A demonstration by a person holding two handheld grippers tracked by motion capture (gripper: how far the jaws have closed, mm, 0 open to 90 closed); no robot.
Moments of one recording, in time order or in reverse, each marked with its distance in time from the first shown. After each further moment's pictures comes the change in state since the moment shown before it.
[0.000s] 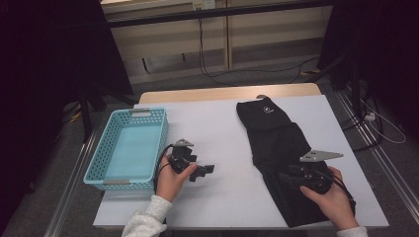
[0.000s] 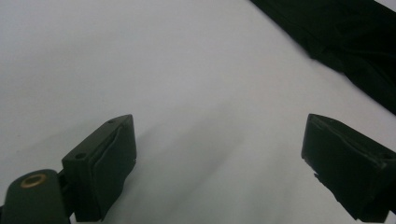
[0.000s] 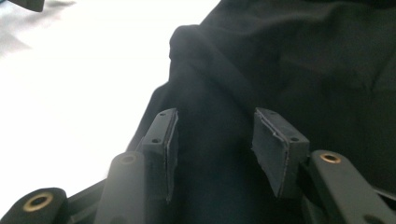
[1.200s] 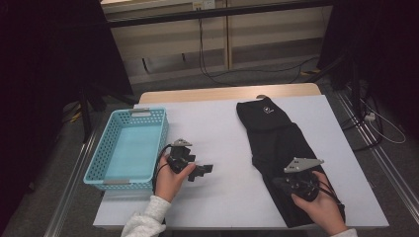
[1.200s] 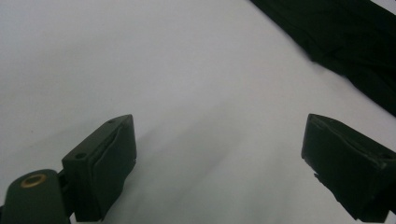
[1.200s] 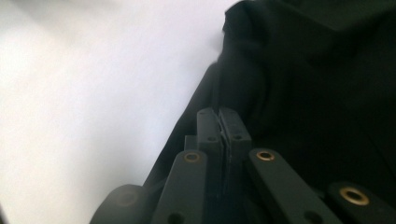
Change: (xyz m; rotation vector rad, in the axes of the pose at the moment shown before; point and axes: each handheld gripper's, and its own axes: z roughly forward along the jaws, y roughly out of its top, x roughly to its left) left arm 0.001 0.000 -0.003 -0.010 0.004 -0.005; right arm 0.031 -0.005 0.011 0.095 0.047 -0.151
